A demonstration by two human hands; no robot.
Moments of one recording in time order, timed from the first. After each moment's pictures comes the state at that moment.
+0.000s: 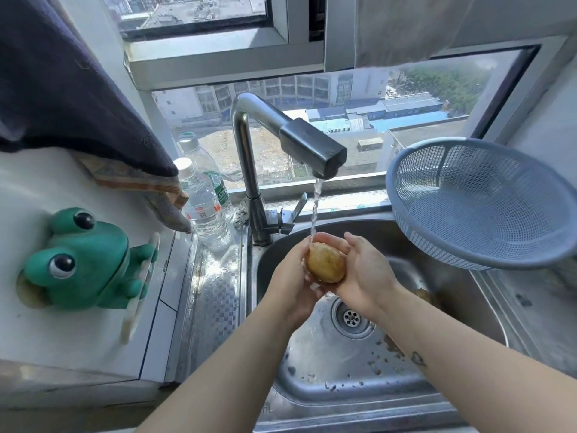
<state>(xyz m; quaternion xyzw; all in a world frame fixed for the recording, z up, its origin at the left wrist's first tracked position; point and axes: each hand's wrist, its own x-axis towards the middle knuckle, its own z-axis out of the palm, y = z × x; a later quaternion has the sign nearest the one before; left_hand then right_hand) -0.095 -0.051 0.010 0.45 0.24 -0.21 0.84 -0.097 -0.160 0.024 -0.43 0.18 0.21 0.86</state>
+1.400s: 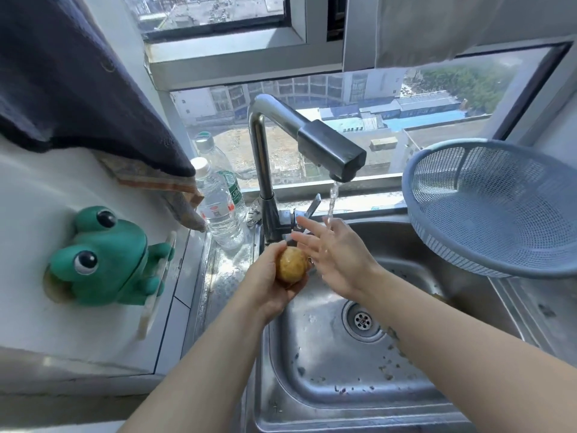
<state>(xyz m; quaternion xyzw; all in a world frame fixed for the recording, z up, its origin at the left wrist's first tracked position) -0.086 -0.001 0.014 0.42 0.29 -0.20 0.84 -0.072 -0.124 0.038 -0.55 0.05 0.28 0.79</state>
